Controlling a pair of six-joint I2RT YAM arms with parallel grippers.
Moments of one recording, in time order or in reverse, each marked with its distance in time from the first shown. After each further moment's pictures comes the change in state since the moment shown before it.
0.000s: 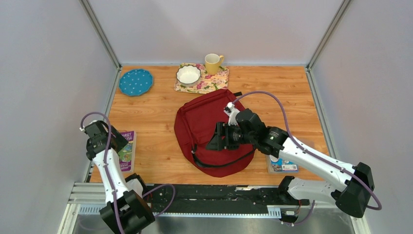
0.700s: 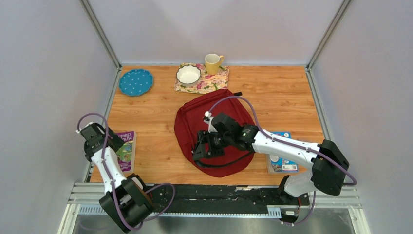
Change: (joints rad) left arm 0.106 0.082 -0.053 0.147 0.037 0.050; right arm 0.095 0.306 0.087 0.040 -0.079 0.027
